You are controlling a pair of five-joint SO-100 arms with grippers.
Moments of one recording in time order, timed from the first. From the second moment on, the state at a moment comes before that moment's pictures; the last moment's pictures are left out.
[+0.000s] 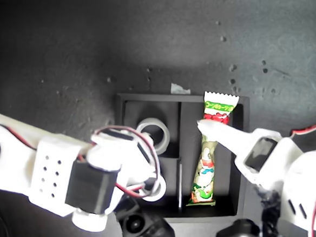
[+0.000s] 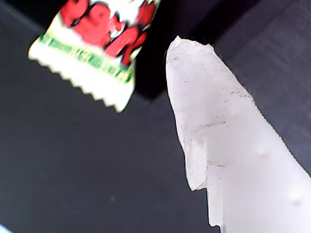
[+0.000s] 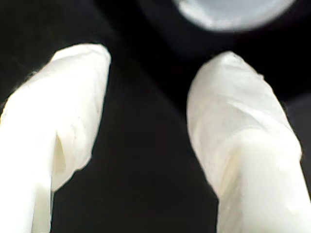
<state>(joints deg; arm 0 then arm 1) 8.8 62.8 38.1 104.1 -53.6 -8.3 57.7 18.4 101.3 45.9</state>
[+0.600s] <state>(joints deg) 7.5 176.3 150.3 77.4 -71.5 -4.8 173.8 130.9 73.5 85.2</state>
